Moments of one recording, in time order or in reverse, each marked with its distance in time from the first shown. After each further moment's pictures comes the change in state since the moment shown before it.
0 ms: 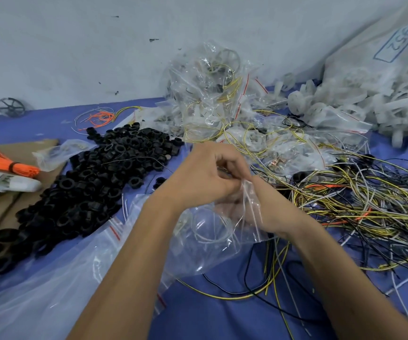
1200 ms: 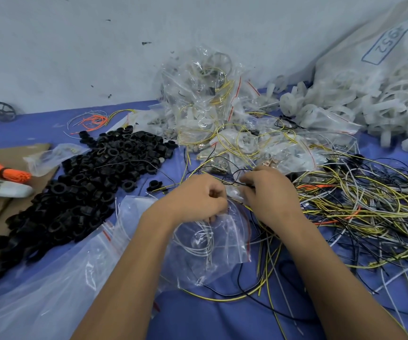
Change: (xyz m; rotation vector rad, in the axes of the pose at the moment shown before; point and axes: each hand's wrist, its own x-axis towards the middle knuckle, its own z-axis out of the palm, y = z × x) left_hand -0.005 -0.038 0.016 0.203 -0.209 -0.369; right_hand 0.009 0.022 -0.018 -0.891 0.369 0.187
